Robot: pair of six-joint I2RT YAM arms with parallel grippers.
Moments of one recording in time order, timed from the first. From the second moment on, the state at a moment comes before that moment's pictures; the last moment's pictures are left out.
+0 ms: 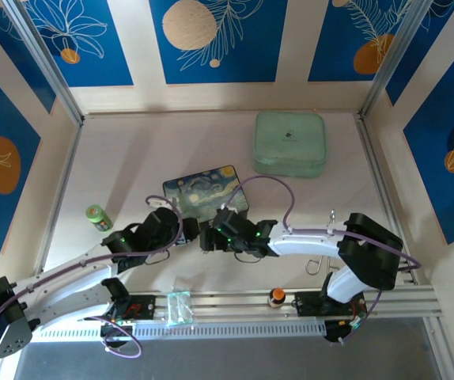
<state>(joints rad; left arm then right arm) -0.86 0.90 0.55 -0.42 -0.25 -0.86 1.10 1.53 0.79 -0.17 0.07 0.96</state>
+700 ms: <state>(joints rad) -0.71 0.85 0.61 -0.49 -0.24 -0.73 1.13 1.72 0.90 -0.20 0.12 1.03</state>
